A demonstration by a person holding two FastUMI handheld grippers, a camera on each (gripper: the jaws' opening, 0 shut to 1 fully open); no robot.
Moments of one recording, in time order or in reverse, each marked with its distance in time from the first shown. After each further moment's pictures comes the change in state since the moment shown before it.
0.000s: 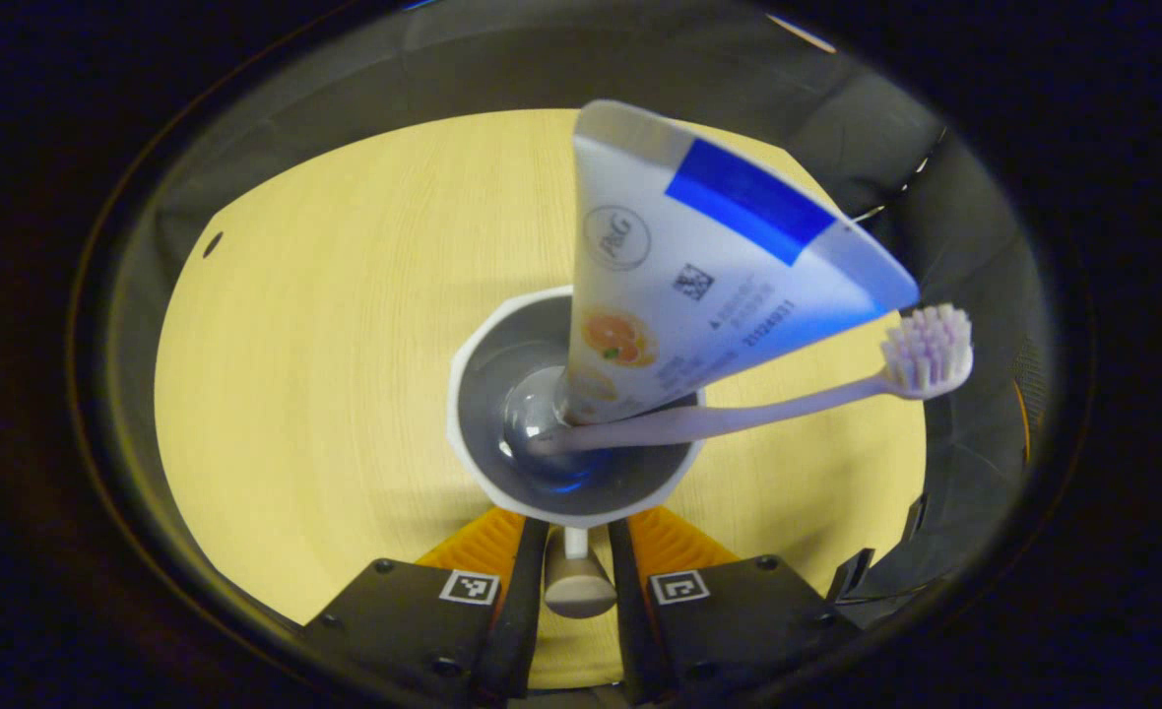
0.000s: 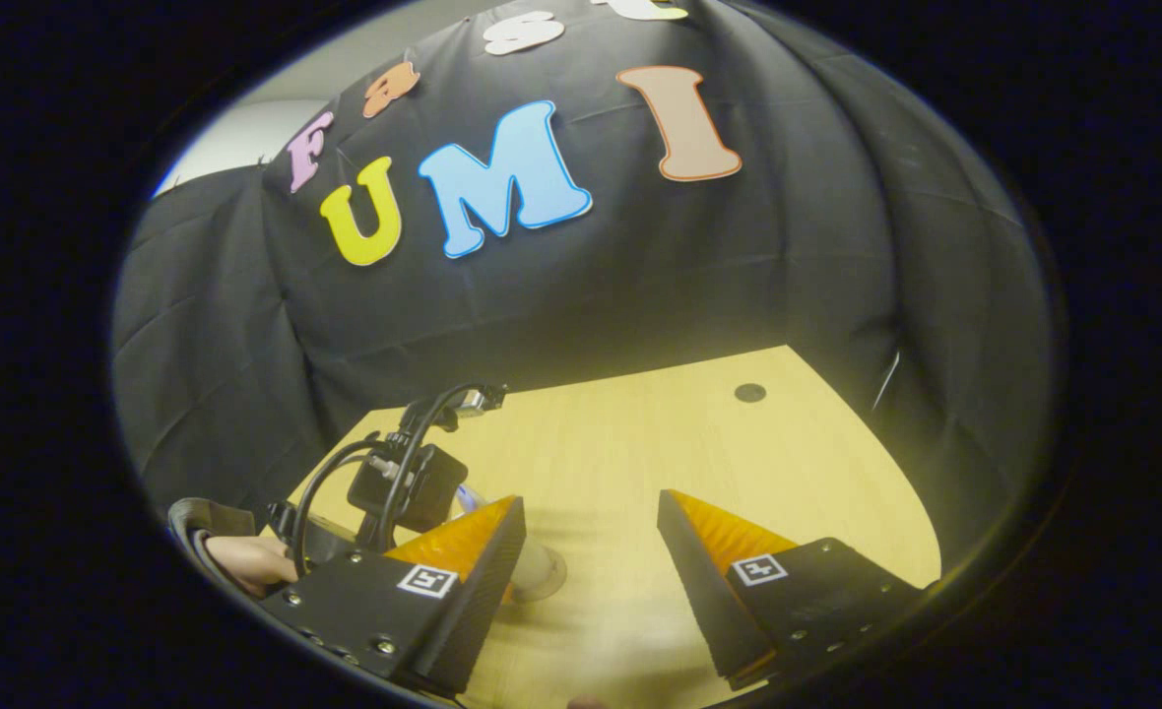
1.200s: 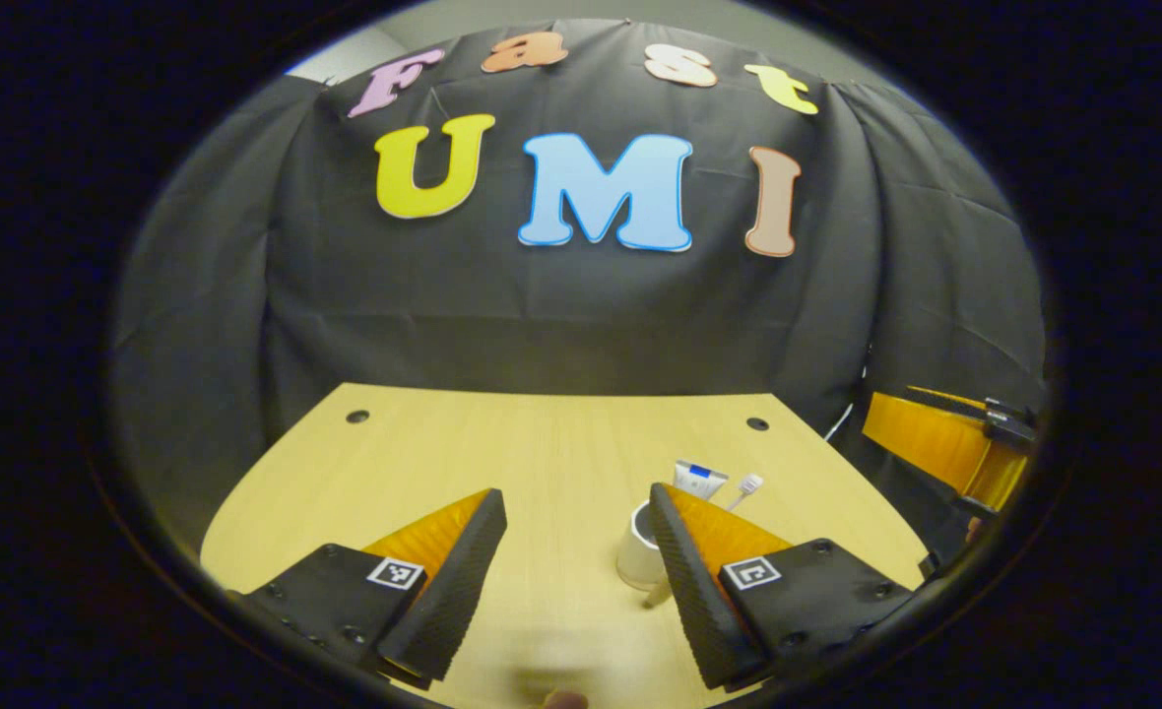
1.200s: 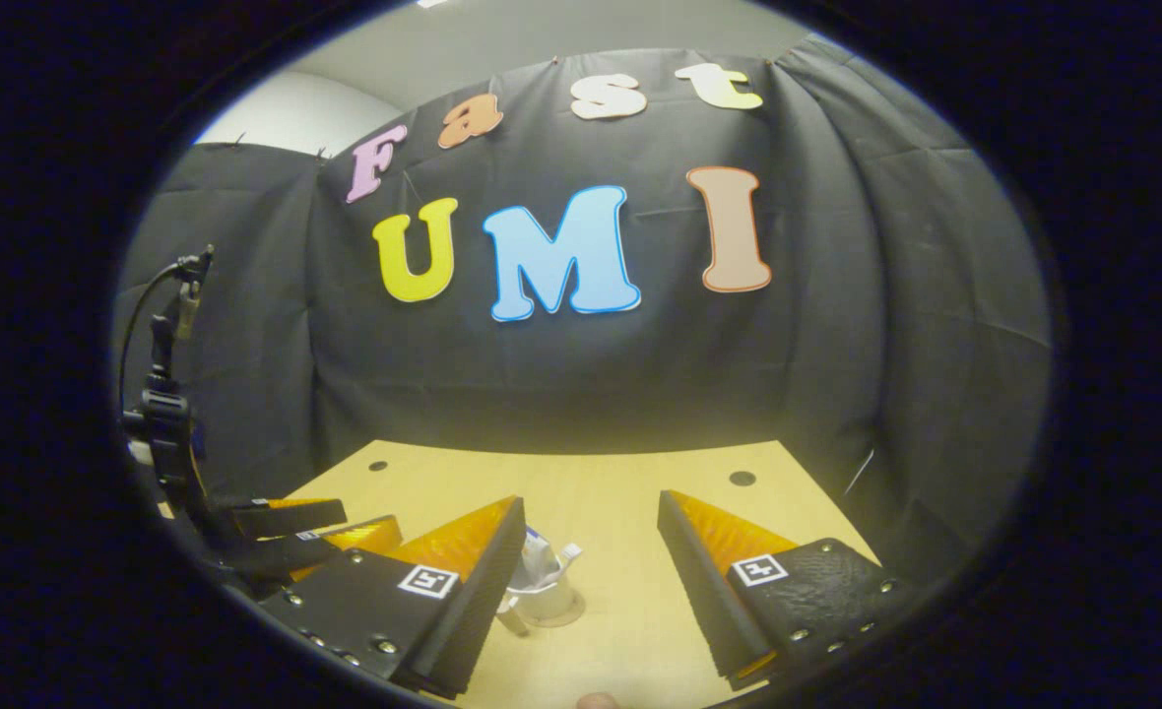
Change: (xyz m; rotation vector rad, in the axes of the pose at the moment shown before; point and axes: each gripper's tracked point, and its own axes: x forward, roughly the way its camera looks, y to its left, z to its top) left arm -0.237 0.084 0.029 0.049 -0.950 0.083; right arm -0.058 0.070 0.046 -0.172 -0.252 -0.075
